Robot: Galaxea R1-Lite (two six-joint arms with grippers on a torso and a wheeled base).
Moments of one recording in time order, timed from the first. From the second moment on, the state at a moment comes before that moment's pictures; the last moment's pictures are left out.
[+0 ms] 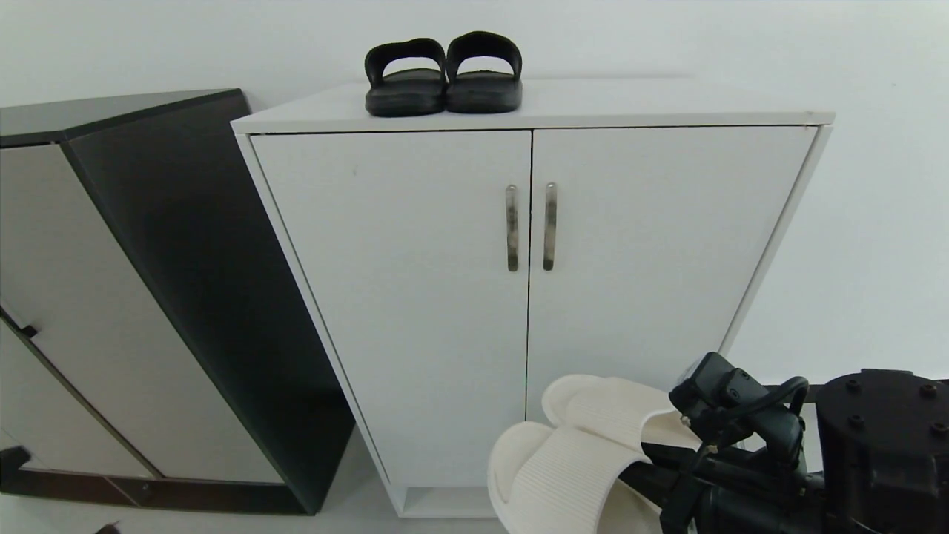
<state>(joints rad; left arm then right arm) -0.02 0.49 -0.24 -0.25 -0.36 0.02 0.94 1.48 -0.48 -0.63 -0.13 0.05</state>
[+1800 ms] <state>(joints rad) -0.68 1.78 -1.26 -0.54 -0.34 -0.21 0.92 1.49 -0.48 -0.64 -0.11 0.08</state>
